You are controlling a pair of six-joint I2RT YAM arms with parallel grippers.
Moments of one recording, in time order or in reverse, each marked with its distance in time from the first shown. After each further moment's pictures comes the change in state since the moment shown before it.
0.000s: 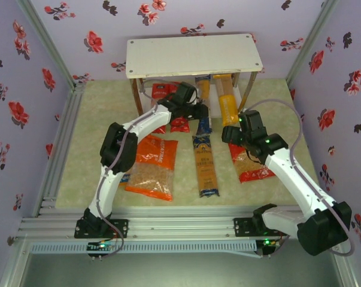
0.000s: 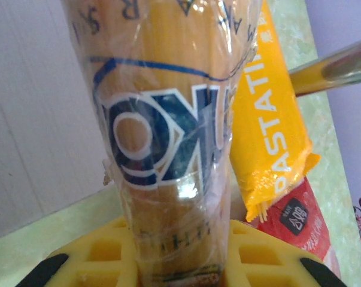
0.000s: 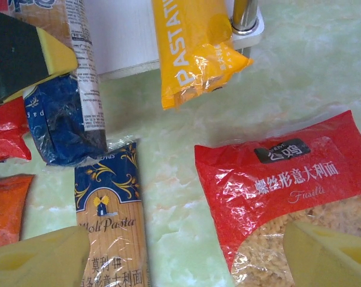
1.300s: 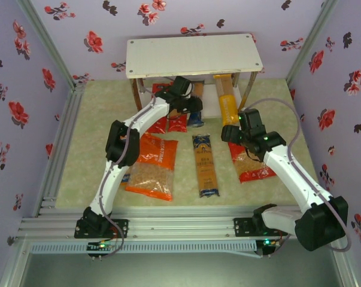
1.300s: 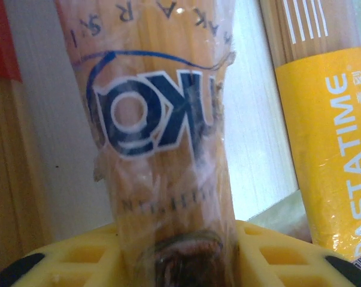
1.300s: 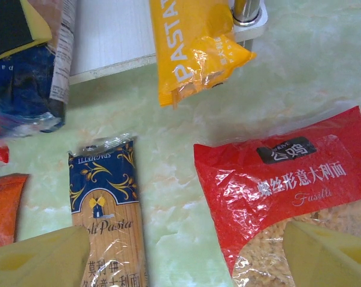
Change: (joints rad) left arm 0.061 0.127 0.216 -0.165 -0.054 0.026; right arm -0.021 0.037 0.000 0.013 -0.026 -0.004
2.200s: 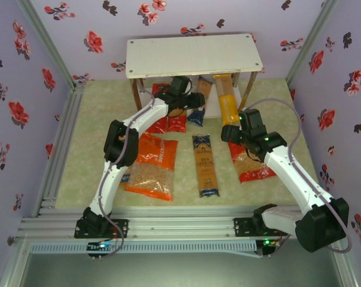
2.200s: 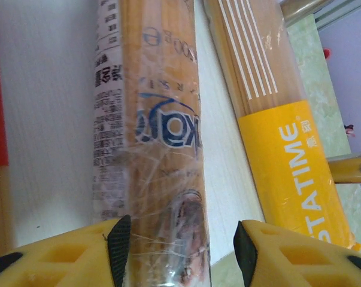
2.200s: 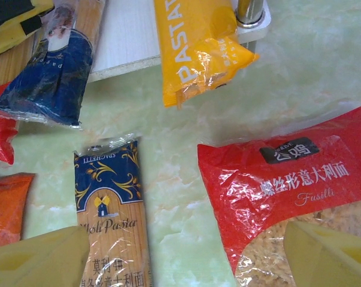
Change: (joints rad) left arm 0.003 -0.034 -0.071 0.173 0.002 -0.018; right arm 0.000 -0.011 0.000 0.000 -0.016 0.001
